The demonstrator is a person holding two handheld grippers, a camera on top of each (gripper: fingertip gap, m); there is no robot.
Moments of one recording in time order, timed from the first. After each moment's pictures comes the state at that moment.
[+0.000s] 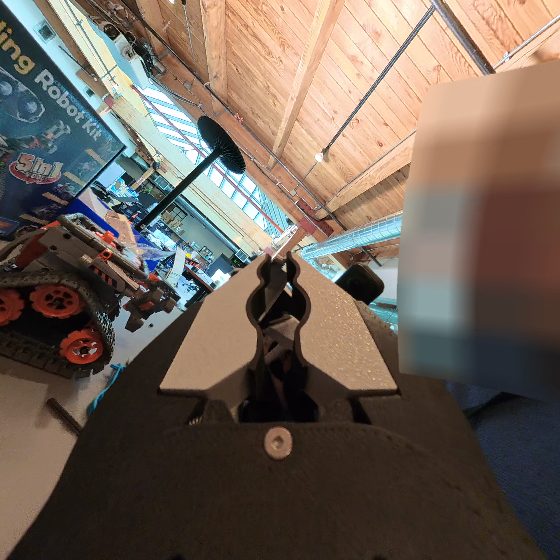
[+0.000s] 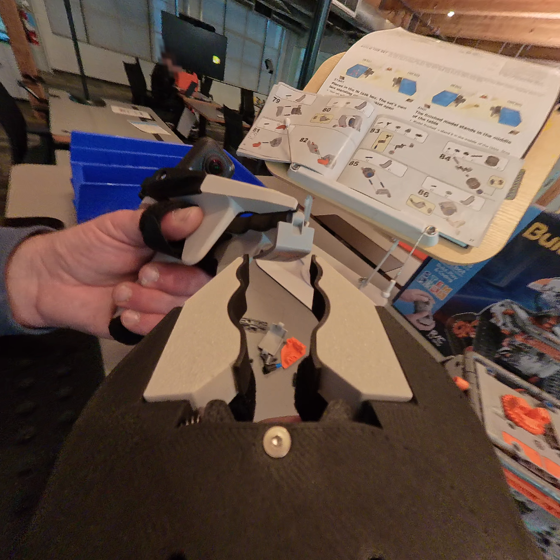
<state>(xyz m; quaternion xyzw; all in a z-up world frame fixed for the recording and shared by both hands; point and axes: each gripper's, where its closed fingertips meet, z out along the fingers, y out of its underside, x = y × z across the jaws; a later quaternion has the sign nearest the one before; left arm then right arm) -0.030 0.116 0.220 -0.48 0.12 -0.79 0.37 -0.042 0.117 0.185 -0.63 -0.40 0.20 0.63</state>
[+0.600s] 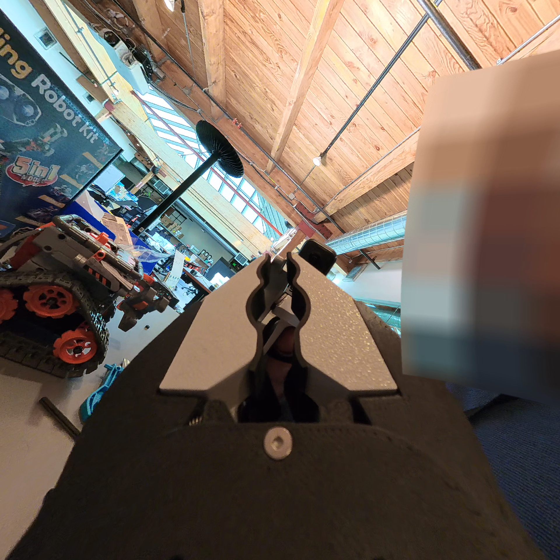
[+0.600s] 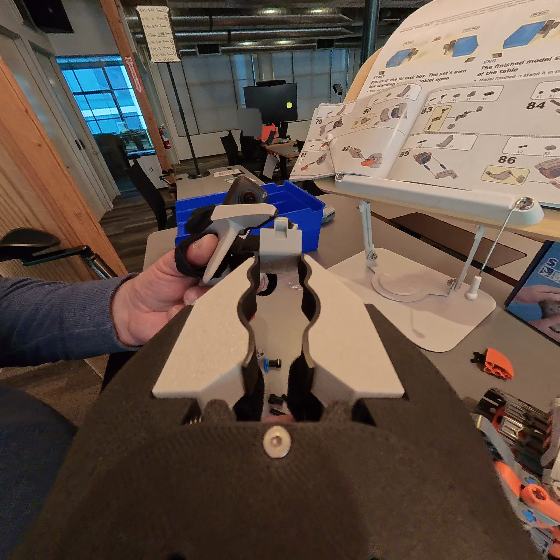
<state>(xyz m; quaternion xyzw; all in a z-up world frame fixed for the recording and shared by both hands) -0.036 0.110 0.224 -0.47 0.12 -0.79 0.38 -0.048 0.109 0.194 -0.63 -0.36 0.39 0.56</state>
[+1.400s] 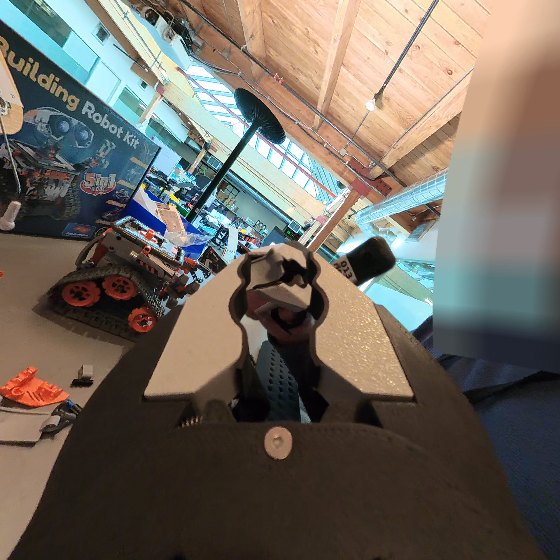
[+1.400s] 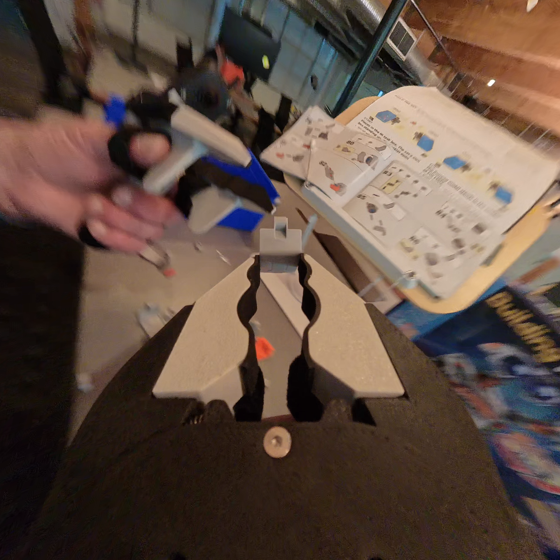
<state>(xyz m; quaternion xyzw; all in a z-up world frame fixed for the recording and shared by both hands) -0.059 0.100 0.228 -0.55 0.18 -0.70 0.42 -0.032 0.108 0.201 -0.56 -0.50 0.16 0.64</state>
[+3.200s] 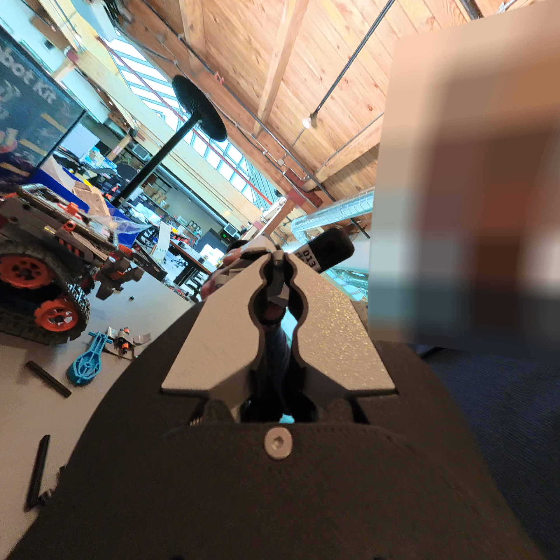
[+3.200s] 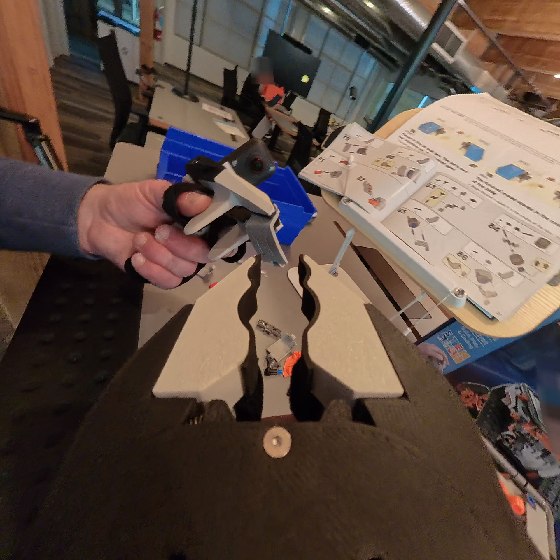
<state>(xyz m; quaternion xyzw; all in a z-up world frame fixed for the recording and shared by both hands) -0.055 0.080 0.223 -0.48 0.17 -0.79 0.34 -0.045 0.084 0.204 -0.55 -0.52 0.23 0.61</state>
